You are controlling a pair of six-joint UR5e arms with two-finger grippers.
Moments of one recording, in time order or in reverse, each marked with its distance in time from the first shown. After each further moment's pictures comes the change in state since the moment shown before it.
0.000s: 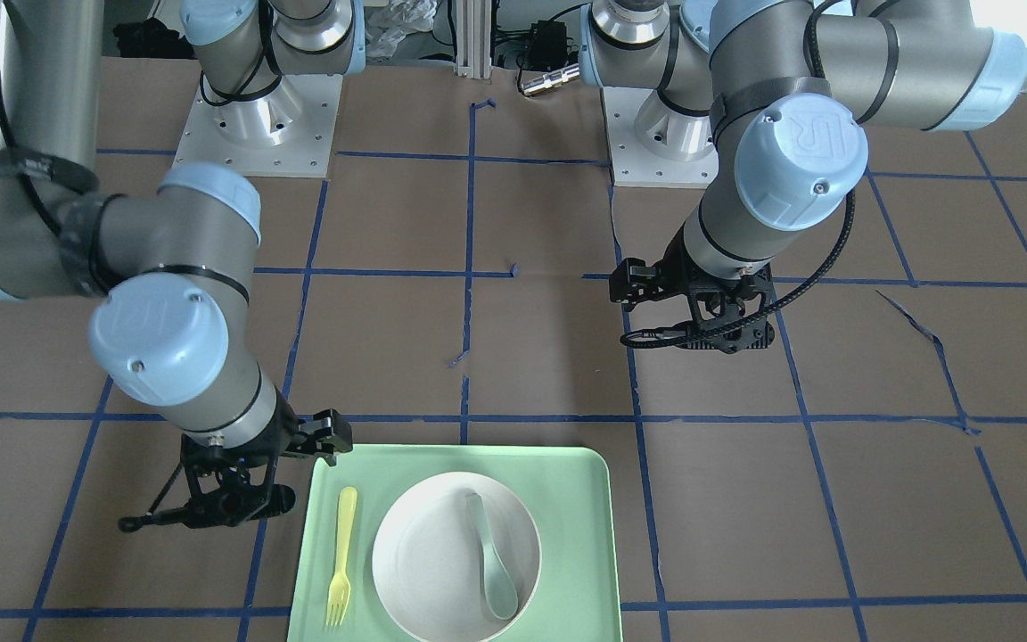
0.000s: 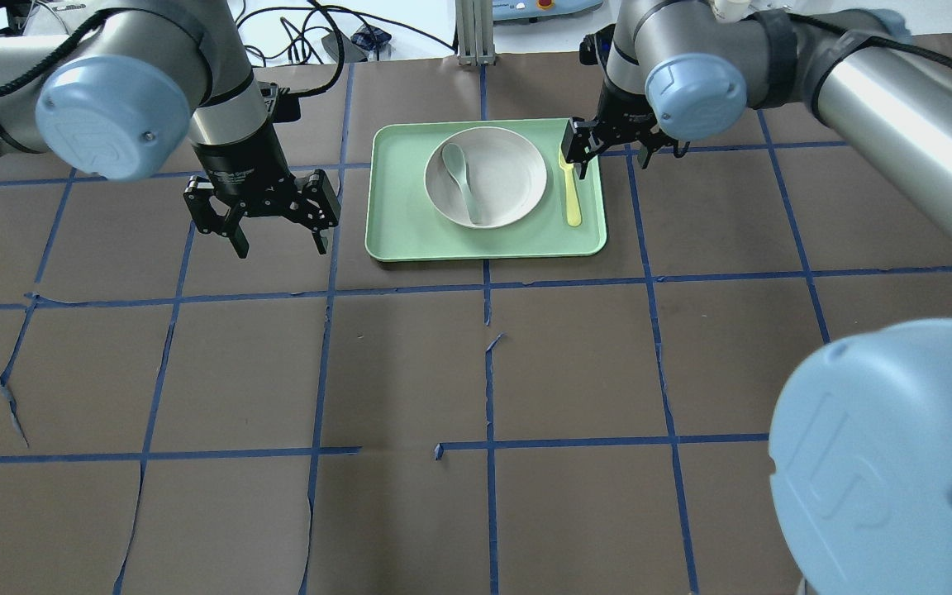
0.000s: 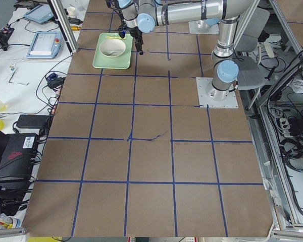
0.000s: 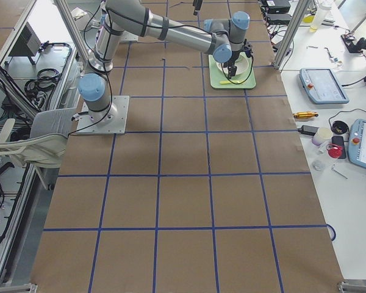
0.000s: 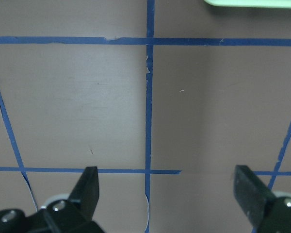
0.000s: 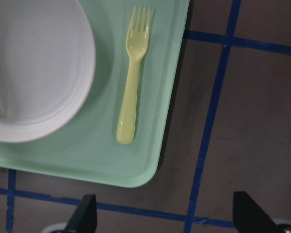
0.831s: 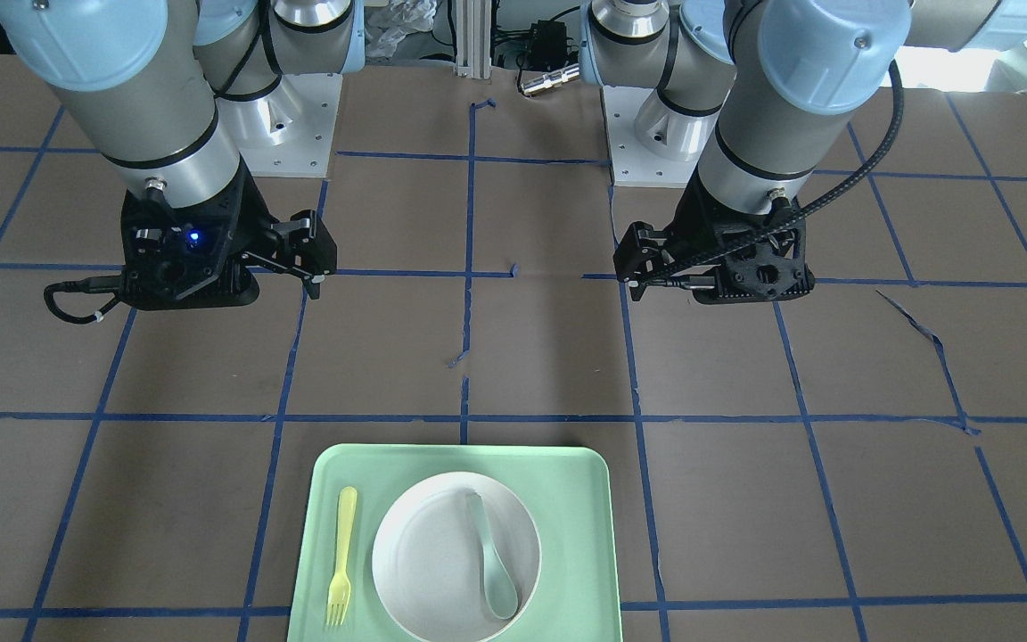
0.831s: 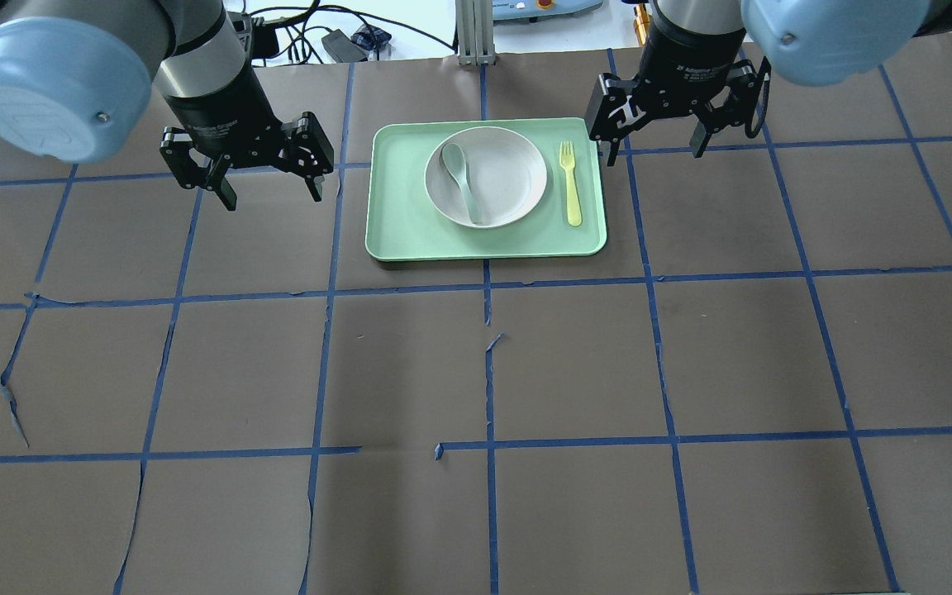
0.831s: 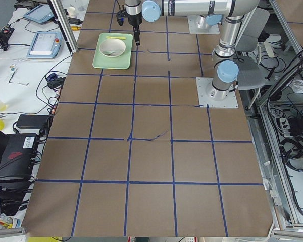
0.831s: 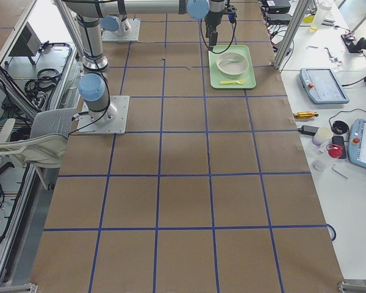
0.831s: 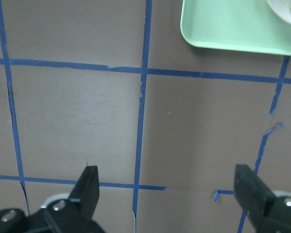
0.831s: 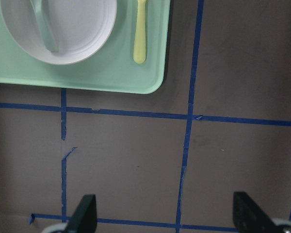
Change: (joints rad) left arm -0.015 0.069 0.067 0.048 -0.003 -0.065; right arm 0.020 -0.281 0.003 0.309 0.021 0.116
